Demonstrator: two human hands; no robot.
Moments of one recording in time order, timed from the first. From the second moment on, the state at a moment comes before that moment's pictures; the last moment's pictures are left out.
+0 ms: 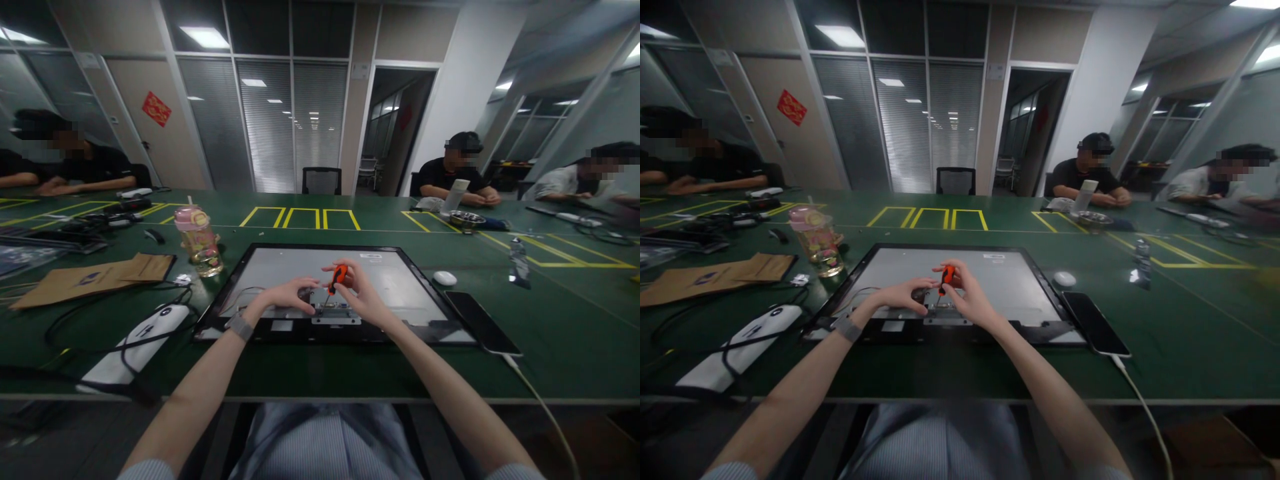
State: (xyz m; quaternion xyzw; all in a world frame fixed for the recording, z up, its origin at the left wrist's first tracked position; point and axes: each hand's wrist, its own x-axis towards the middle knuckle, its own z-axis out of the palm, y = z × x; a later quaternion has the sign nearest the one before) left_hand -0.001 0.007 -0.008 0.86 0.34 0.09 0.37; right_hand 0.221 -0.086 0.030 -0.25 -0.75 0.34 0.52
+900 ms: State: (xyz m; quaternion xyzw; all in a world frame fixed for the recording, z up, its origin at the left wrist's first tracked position) left_hand -0.001 0.010 -0.014 0.87 0.34 0.09 0.35; right_hand 0.214 -0.083 0.034 -0.25 -0.69 0.39 0.56
